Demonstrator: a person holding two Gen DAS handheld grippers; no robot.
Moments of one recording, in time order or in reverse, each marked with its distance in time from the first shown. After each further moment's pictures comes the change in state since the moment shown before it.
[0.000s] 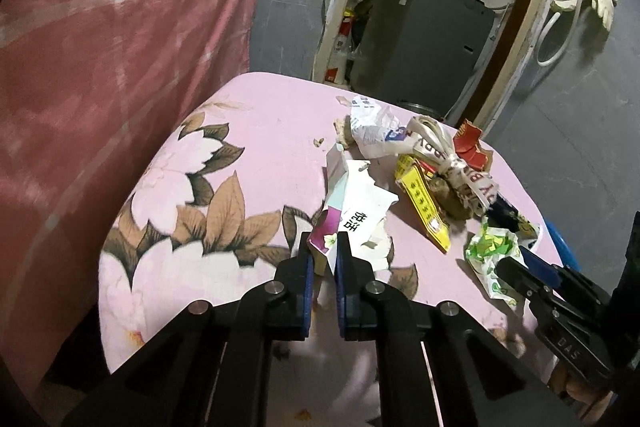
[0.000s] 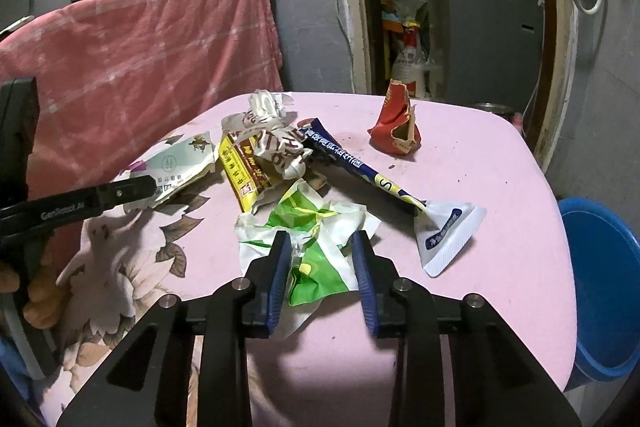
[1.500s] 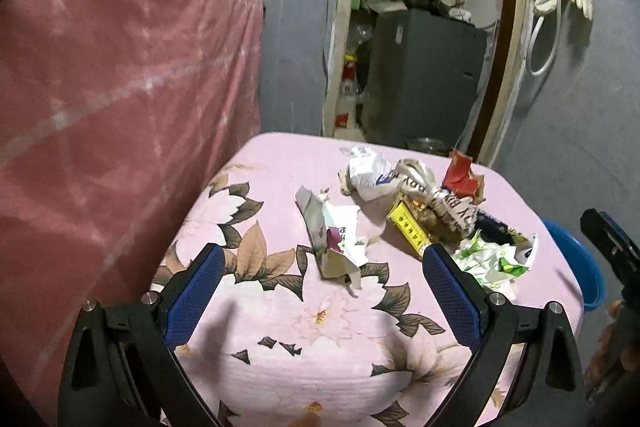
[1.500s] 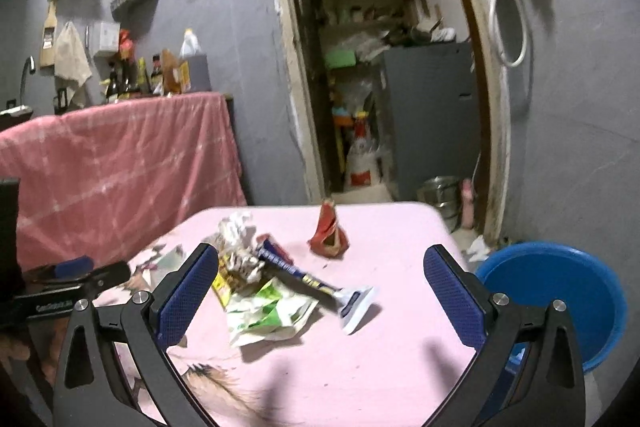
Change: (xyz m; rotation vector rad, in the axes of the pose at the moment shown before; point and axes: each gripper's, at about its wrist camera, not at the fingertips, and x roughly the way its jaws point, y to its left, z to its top) left arm -0.019 -0.015 -0.002 0.104 -0.174 0.082; right arm -0.075 -0.018 0.011 0.104 -0.357 -0.131
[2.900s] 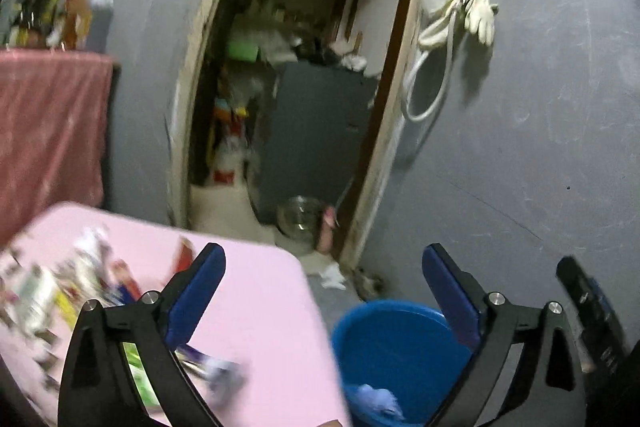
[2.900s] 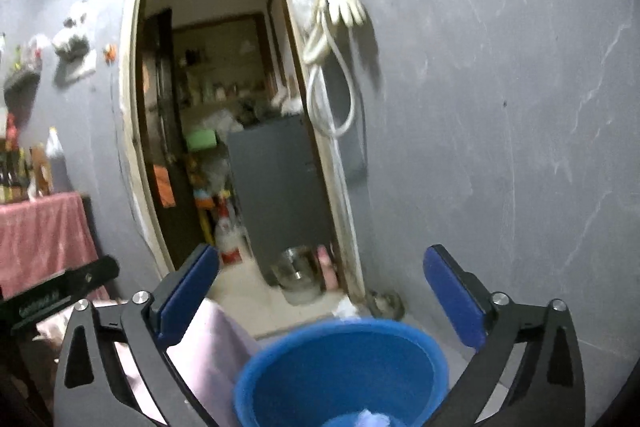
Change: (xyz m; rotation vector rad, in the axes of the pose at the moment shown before) left arm 0.012 -0.244 0.066 0.034 -0.236 -0.304; right arm -0.101 -0.182 0.038 0.151 -0.306 -0.440
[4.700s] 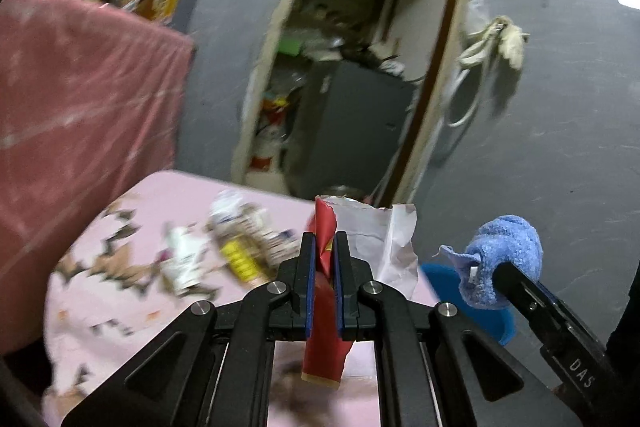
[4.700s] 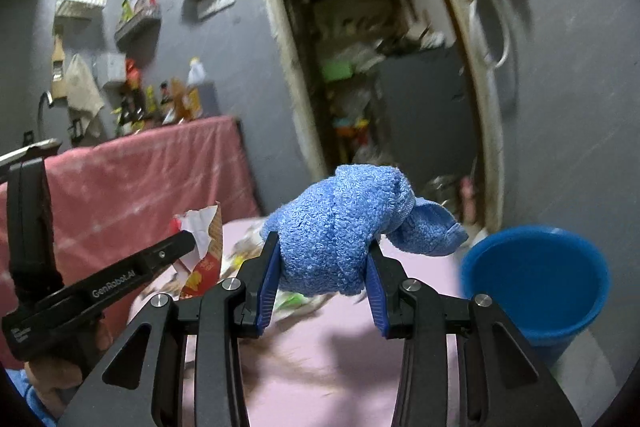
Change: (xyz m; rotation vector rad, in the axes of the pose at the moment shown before) left arm -0.122 0.118 -0.034 -0.084 0.019 0.033; right arm -0.065 0.155 -0.054 -0.057 0.244 0.432
